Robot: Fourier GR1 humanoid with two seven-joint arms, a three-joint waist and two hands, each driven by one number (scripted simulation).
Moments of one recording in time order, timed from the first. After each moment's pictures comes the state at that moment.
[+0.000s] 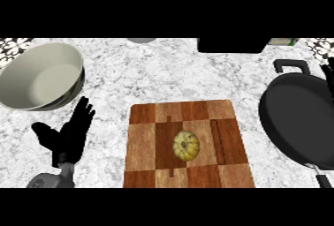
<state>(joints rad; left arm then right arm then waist) -0.07 0.29 -0.21 -1.38 0.42 0.31 0.00 -0.16 -0.53 -0.04 -1.70 -0.27 -0.23 0.10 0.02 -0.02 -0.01</state>
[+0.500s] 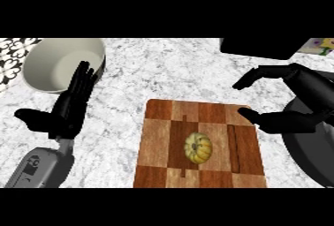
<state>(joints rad) -0.26 0.33 -0.22 -1.48 0.35 0.27 -0.06 -0.49 -0.70 0.29 -1.72 -0.16 0.21 0.14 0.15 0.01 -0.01</state>
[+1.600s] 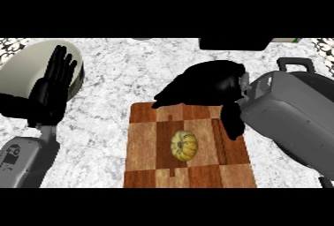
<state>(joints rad) -0.32 0.38 -0.11 -1.46 0.34 0.27 -0.03 -1.06 -0.52 0.70 -1.44 0.24 0.85 -0.03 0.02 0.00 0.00</state>
